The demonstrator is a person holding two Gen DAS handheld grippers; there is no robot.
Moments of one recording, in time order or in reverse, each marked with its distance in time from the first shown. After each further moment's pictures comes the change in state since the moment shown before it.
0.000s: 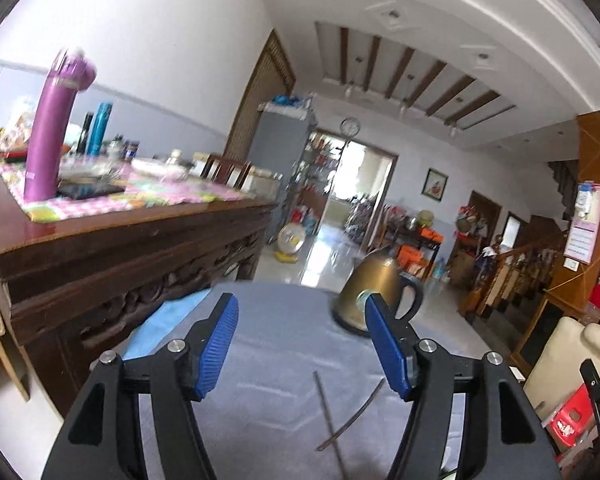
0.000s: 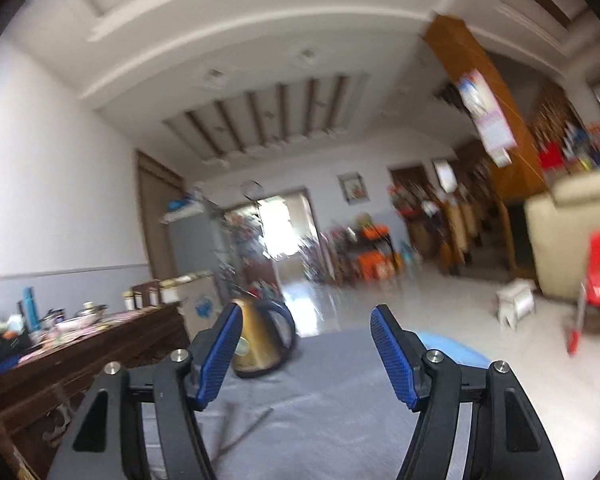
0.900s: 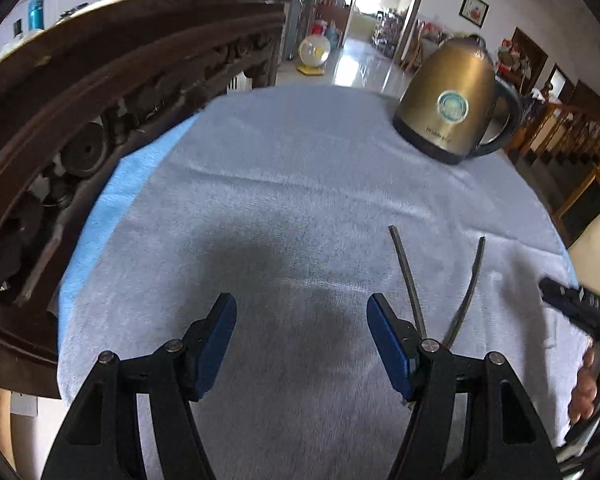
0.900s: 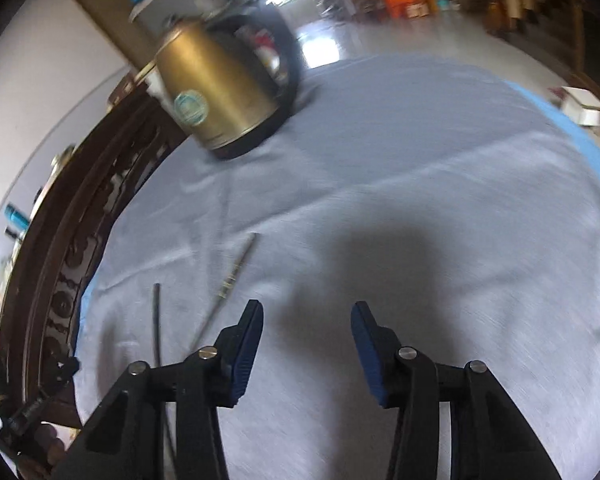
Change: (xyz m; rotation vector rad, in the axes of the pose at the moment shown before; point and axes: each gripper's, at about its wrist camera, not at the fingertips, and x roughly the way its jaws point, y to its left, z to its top) left arm 0.210 0.019 -0.077 0.126 0.730 0.134; right arm 0.290 -0.007 -0.123 0.069 1.039 0.161
